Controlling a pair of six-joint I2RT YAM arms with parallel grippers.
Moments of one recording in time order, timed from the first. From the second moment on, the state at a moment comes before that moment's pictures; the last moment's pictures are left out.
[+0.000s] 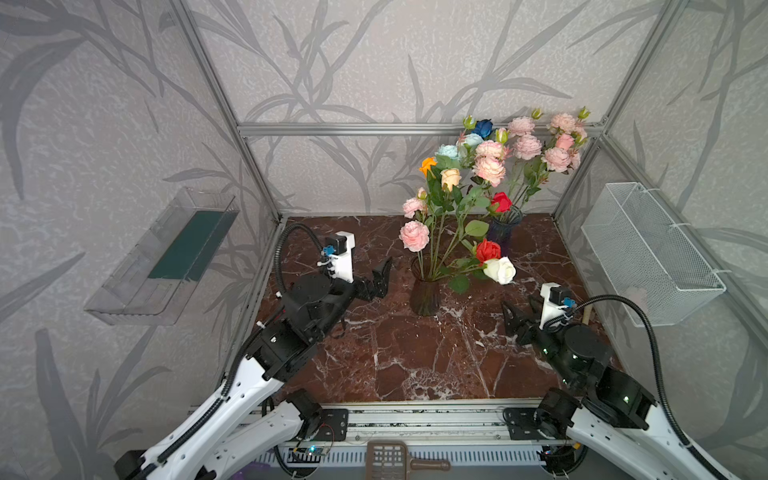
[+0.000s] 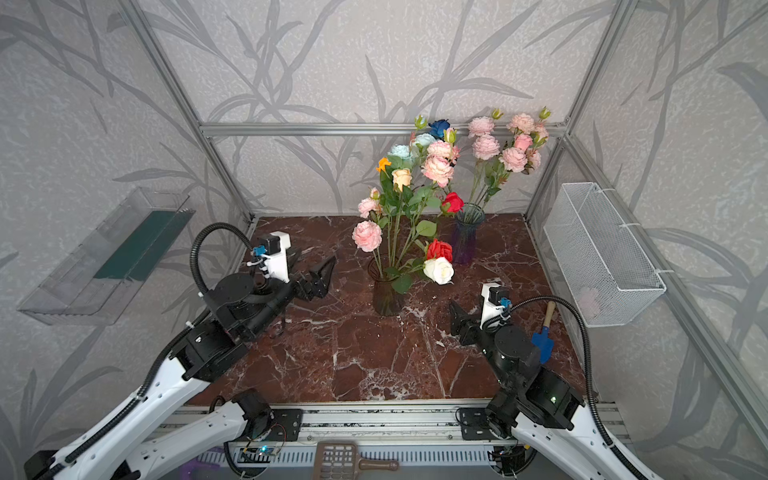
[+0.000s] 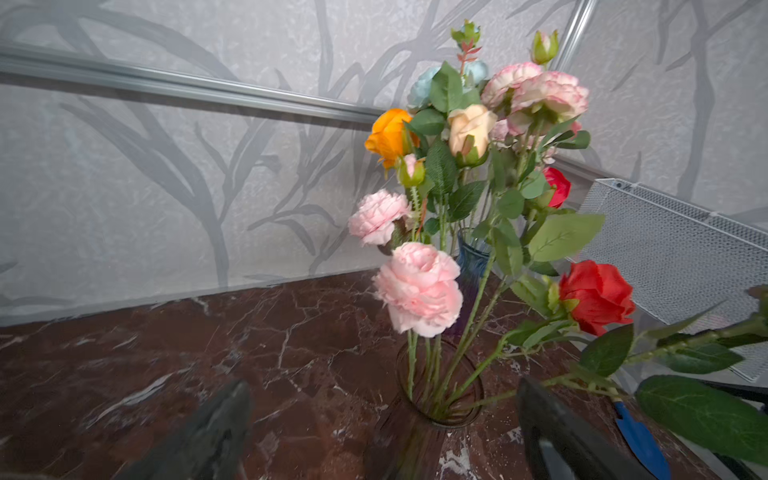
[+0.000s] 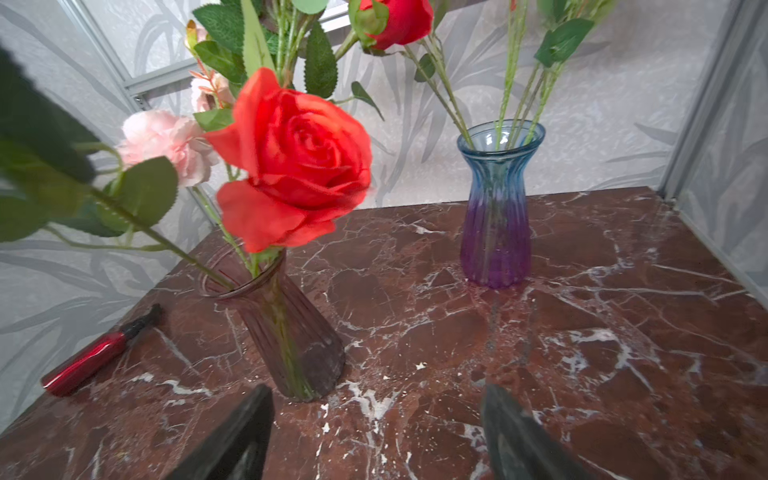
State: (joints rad) left arm -0.69 0.76 0.92 -0.26 -0.29 -0.27; right arm 0.78 0.36 0.59 -0.46 0.51 0.36
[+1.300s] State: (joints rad) left arm 0.02 1.48 0.23 0.94 -0.26 -0.07; right arm 0.25 1.45 0.14 1.01 0.35 -0.13
